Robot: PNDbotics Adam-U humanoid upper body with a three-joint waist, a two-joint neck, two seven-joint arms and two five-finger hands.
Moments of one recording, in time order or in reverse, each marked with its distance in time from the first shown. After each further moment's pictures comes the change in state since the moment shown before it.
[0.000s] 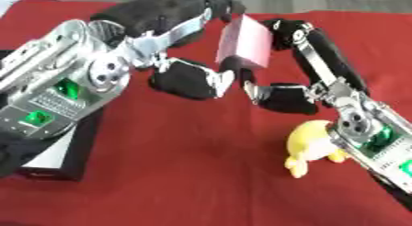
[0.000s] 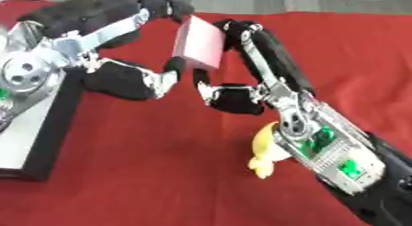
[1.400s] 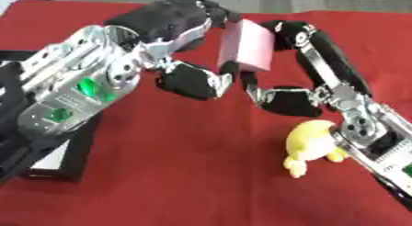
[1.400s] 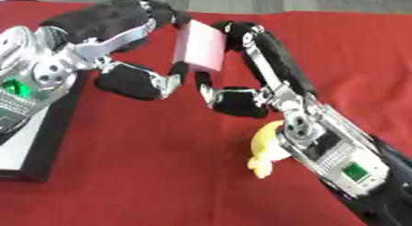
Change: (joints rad) left arm 0.010 -0.028 -0.007 0.087 -0.050 -0.063 -0.014; right arm 0.008 -0.002 -0.001 0.007 -0.001 -0.076 0.013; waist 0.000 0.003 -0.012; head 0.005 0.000
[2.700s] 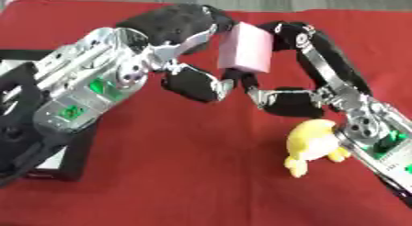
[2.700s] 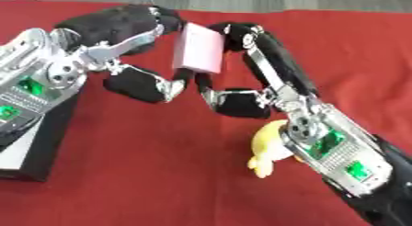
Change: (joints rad) left arm 0.000 -0.021 -0.006 0.037 -0.010 -0.051 0.008; right arm 0.001 -0.006 -0.001 0.006 -0.013 -0.062 0.019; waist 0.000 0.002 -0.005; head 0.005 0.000
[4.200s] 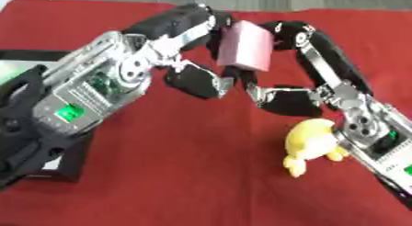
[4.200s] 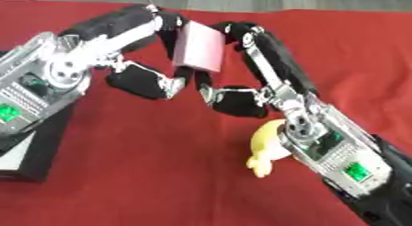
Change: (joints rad) left arm 0.002 -0.004 -0.012 0.011 0.256 0.115 0.211; right arm -0.001 0.009 0.001 -0.013 0.045 0.108 0.014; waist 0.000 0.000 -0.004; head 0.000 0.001
